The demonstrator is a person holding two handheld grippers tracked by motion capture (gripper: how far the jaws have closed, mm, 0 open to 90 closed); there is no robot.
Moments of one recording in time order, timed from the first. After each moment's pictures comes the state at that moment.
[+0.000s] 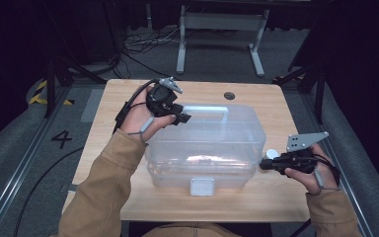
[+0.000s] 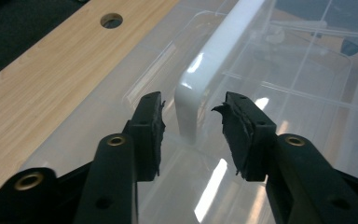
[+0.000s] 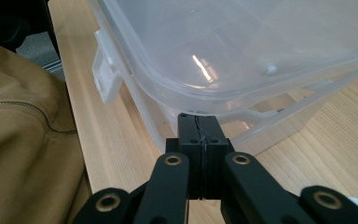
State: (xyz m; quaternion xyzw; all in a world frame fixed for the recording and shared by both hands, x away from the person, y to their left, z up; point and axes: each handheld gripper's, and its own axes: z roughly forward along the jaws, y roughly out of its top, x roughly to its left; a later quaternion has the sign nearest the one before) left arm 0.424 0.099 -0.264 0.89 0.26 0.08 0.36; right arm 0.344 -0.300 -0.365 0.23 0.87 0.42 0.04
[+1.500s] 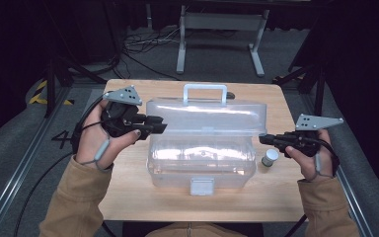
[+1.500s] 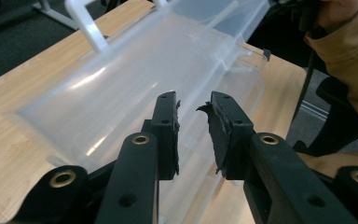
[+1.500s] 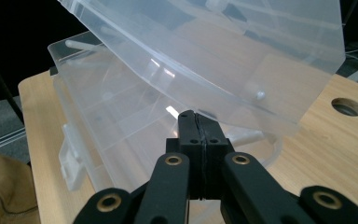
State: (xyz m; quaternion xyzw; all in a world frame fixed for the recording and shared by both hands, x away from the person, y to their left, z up) left arm 0.345 0.160 -0.235 0.86 0.26 0.07 0.44; right arm 0.364 -0.297 -0.331 0.28 0.81 0.51 0.12
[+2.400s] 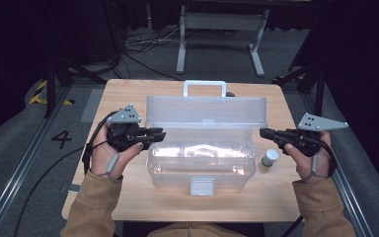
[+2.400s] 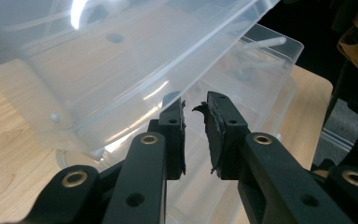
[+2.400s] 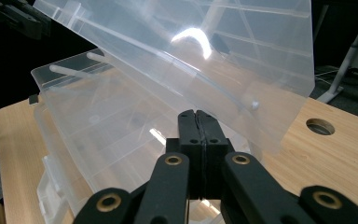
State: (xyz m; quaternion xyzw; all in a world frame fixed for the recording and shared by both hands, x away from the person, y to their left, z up) left arm 0.356 0.168 -0.304 0.82 0.29 0.09 0.48; right arm 0.361 -0.294 -0.330 0.29 0.77 0.54 0.17
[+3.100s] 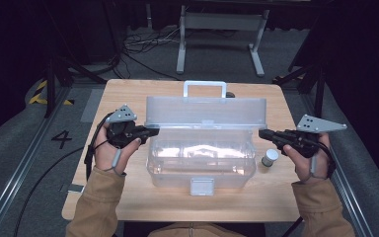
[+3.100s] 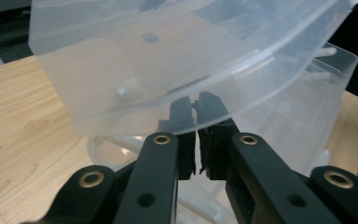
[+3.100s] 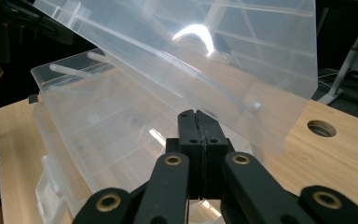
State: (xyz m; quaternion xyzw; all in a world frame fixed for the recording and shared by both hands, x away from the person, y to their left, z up) left arm 0.373 0.179 -0.329 0.79 0.34 0.12 0.49; right arm 0.360 -0.292 -0.333 0.29 0.77 0.54 0.17
